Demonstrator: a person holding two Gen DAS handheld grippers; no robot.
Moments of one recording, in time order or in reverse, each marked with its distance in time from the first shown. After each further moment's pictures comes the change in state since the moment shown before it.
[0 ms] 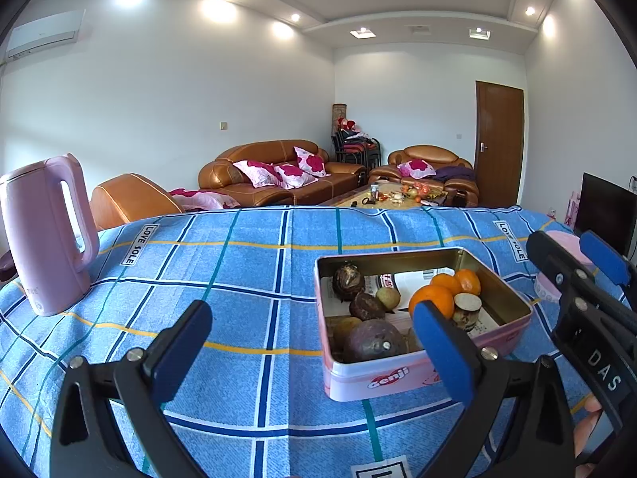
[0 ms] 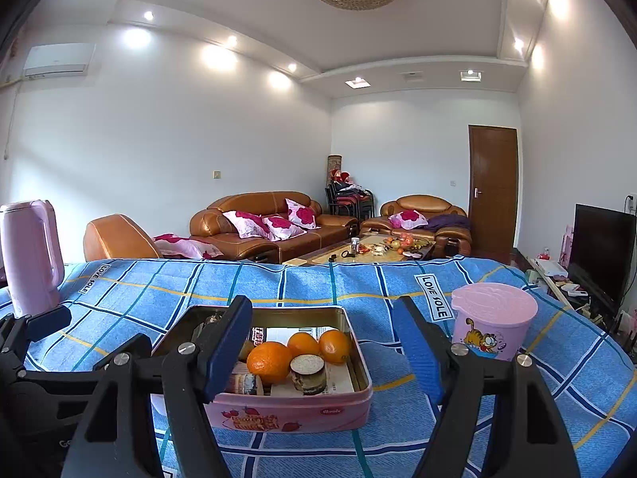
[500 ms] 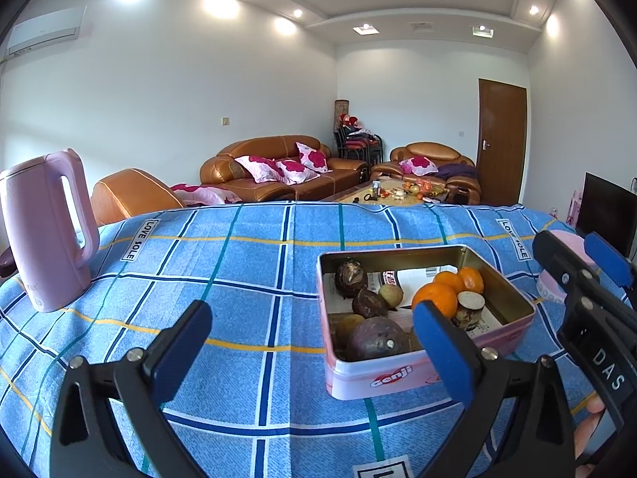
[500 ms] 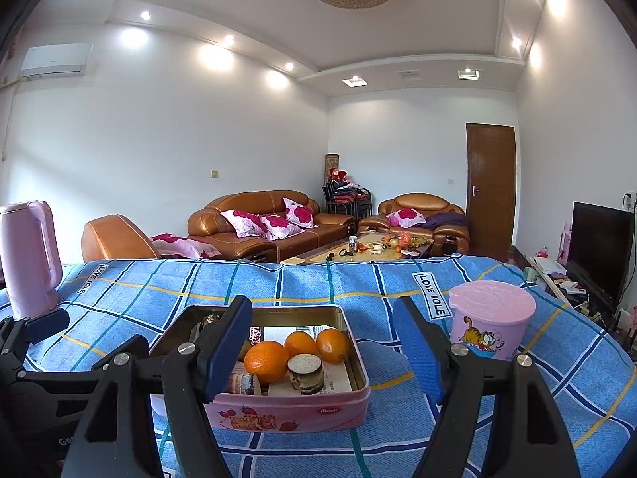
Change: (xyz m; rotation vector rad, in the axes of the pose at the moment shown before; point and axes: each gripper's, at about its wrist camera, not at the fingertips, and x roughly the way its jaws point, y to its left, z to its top) left arm 0.002 0.002 0.000 -0.011 0.014 0.004; right arm 0.001 -0.002 0.000 0.005 0.007 -0.008
